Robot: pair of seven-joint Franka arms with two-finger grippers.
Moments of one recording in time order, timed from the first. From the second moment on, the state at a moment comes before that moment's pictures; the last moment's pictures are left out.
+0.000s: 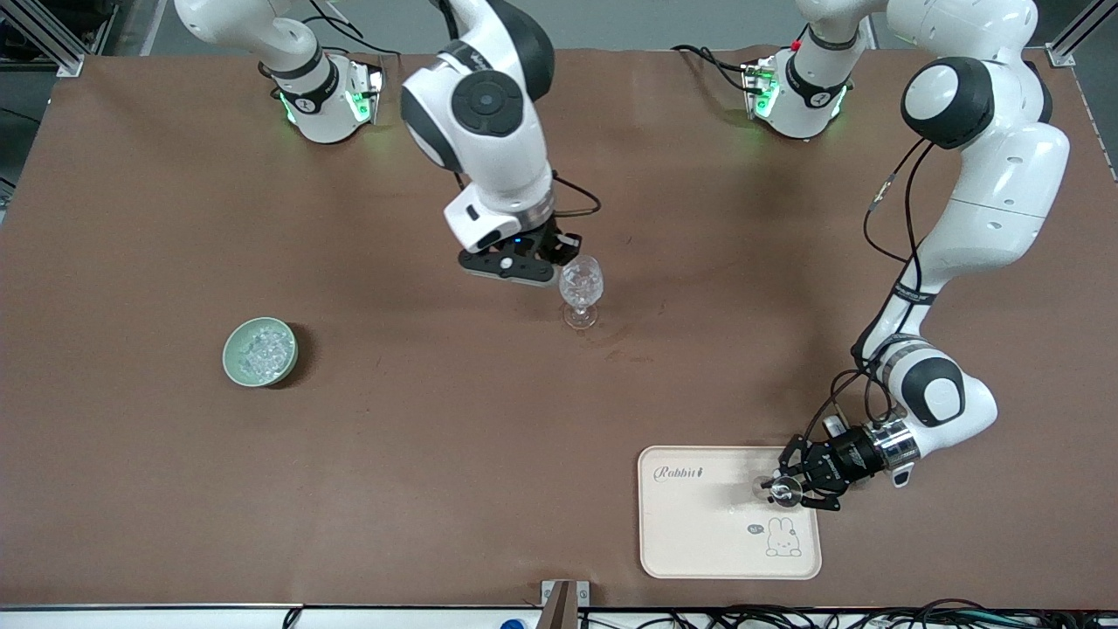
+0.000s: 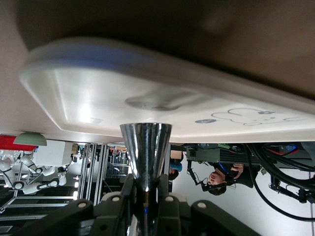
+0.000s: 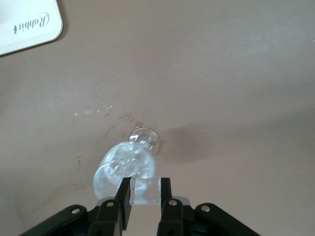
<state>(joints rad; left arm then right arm) 0.29 1.17 -0.45 -1.20 -1.20 2.27 -1.00 0.81 0.48 -0.03 -1.40 0.08 1.95 1.01</state>
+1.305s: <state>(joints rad) 0.33 1.10 -0.43 -1.20 -0.87 2.16 -0.96 0.88 0.59 -0.03 -1.35 0.08 2.00 1.05</state>
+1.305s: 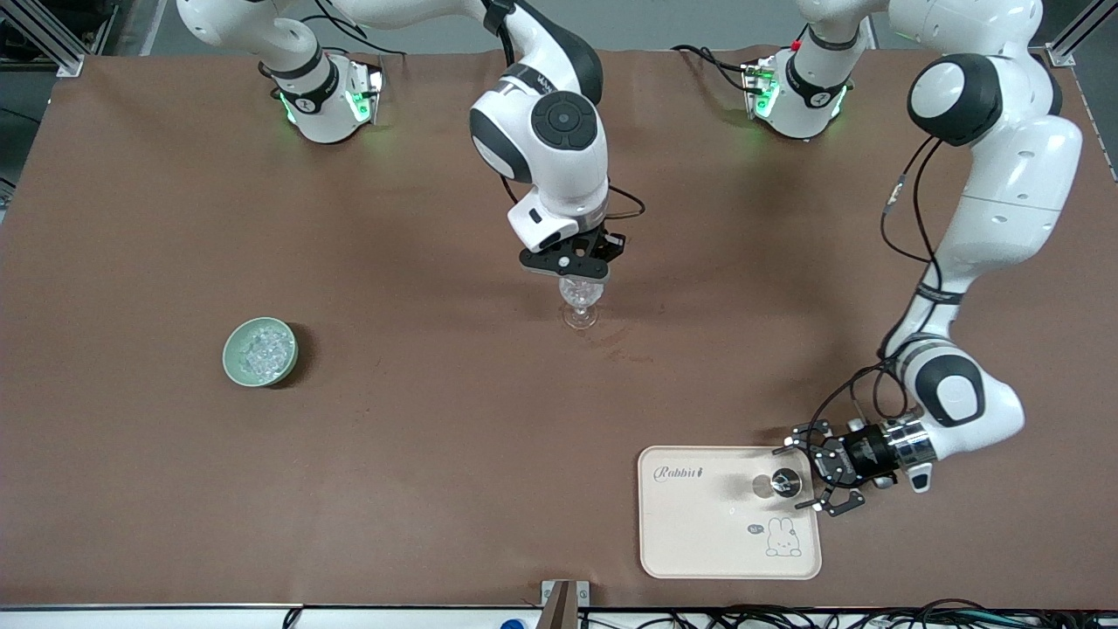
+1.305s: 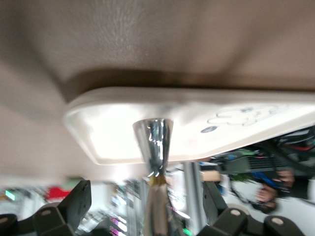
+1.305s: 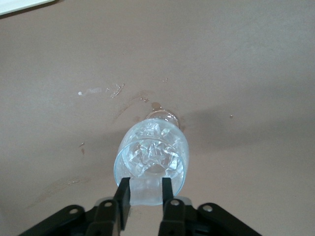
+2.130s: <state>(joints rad) 0.38 0.76 -0.50 -1.19 -0.20 1.81 -0.95 0.82 0.52 -0.06 -1.32 -0.05 1.90 1.05</state>
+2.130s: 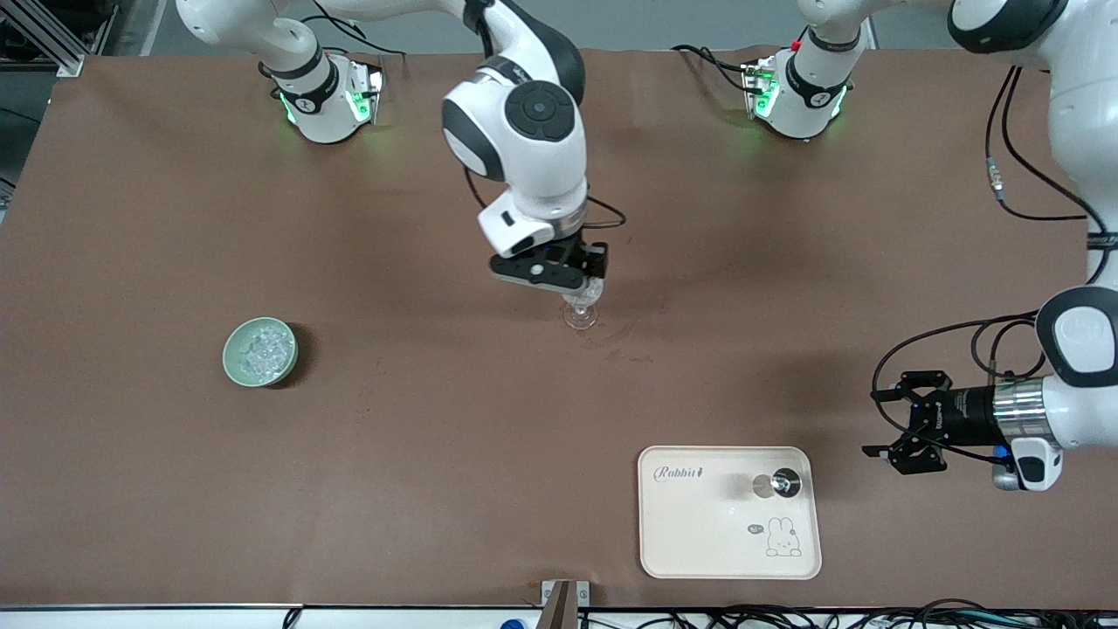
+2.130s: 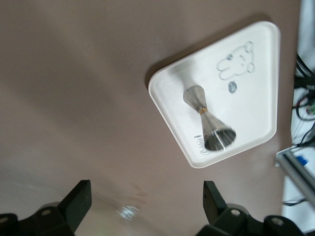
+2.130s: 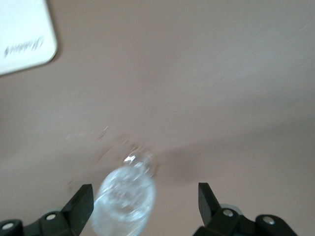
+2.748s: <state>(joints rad) 0.37 0.49 -0.60 -1.19 0.07 1.67 -0.64 0.53 0.24 -0.07 -1.50 -0.11 1.79 0.79</state>
